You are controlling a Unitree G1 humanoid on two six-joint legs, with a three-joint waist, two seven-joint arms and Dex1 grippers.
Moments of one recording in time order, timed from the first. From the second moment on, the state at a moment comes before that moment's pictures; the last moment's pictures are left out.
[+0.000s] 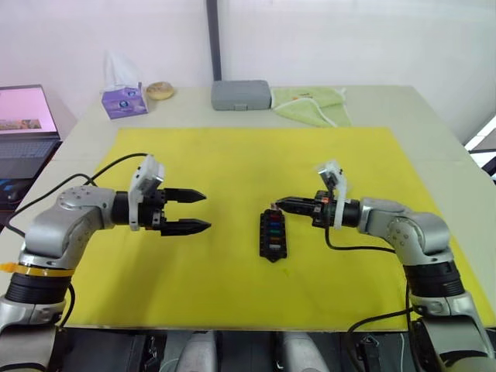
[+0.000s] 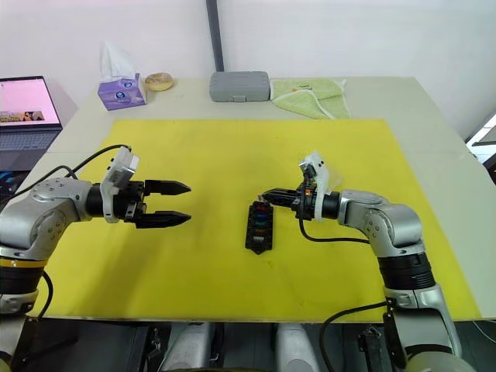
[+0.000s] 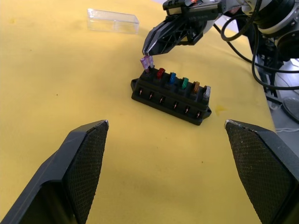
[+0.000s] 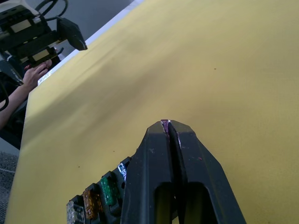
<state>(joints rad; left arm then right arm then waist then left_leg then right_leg) -0.47 0.80 0.01 -0.08 -0.62 0.62 -1.28 -0.52 -0.56 0.00 -0.05 0.67 0.90 0.89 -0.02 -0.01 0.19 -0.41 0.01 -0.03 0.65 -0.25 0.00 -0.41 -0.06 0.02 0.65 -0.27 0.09</state>
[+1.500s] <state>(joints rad) -0.47 0.80 0.02 -0.08 -0.62 0.62 -1.25 -0.48 -0.50 0.07 0.22 0.39 0.08 1.23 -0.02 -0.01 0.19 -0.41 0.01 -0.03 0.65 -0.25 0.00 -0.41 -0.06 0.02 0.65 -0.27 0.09</state>
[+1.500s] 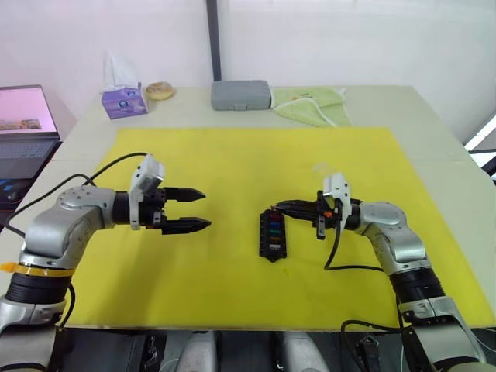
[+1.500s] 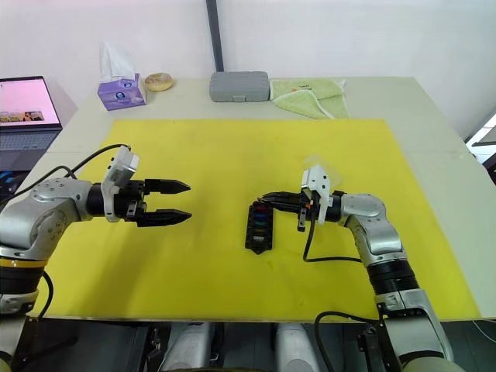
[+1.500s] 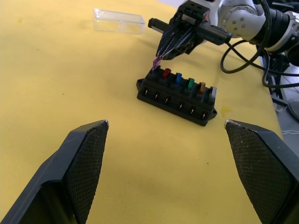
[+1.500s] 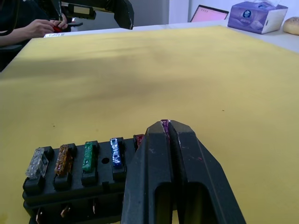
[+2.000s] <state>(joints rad) -0.46 0.80 0.02 -0.08 -0.62 0.62 -1.24 -0.50 -0.50 0.09 0.25 0.32 0.00 1.24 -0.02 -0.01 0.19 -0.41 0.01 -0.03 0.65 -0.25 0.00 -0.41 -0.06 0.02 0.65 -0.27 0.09</state>
